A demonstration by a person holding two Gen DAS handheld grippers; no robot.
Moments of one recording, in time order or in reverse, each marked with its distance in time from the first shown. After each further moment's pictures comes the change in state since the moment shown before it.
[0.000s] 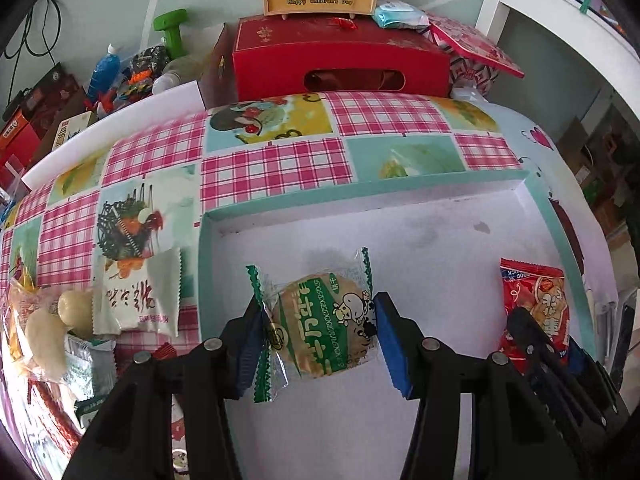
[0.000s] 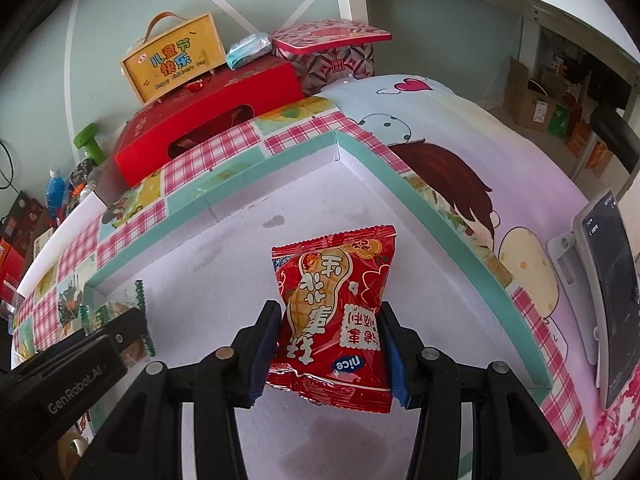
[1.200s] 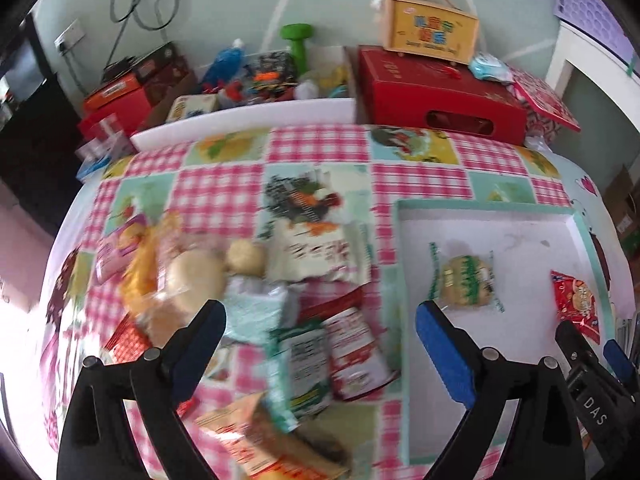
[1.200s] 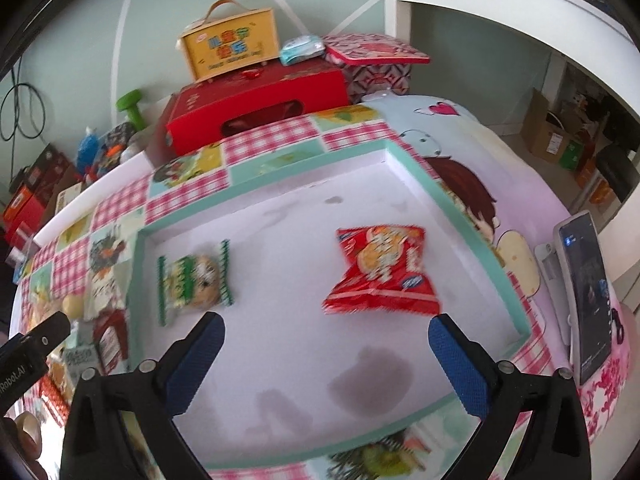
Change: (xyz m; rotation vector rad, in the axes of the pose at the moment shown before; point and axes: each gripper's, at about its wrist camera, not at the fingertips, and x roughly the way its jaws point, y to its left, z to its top) left arm -0.084 0.102 -0.046 -0.174 -0.080 0.198; right arm -0.056 0.045 -0.028 -0.149 0.009 0.015
